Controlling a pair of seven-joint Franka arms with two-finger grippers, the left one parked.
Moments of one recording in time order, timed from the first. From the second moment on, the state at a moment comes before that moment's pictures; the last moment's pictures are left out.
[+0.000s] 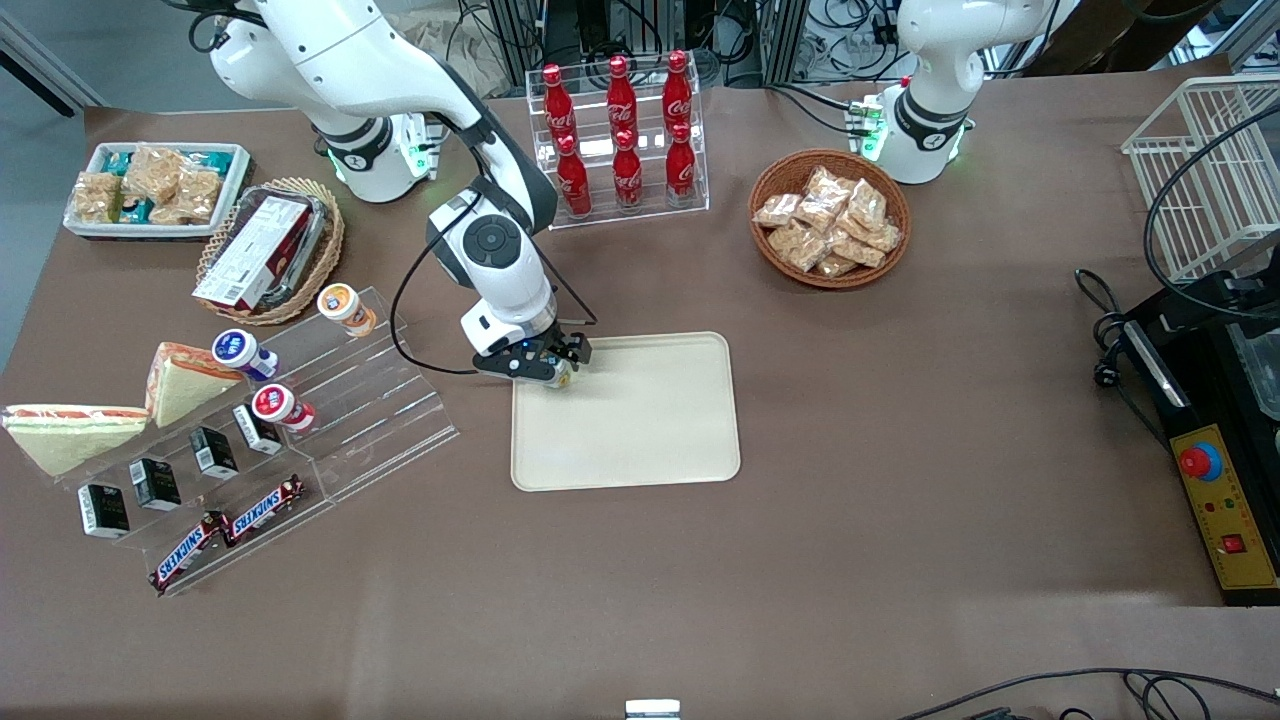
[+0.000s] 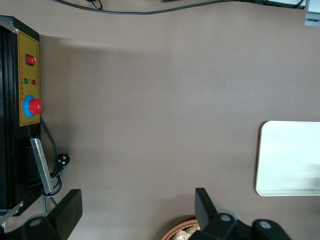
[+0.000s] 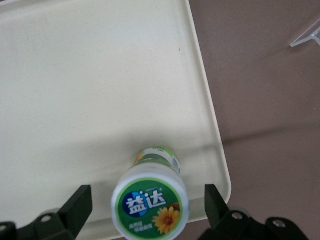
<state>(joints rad) 0.67 0.36 0.00 -2.16 -0.02 2.60 0.92</state>
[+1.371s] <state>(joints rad) 0.10 -0.01 0.01 -1.61 -0.03 1.65 0.08</state>
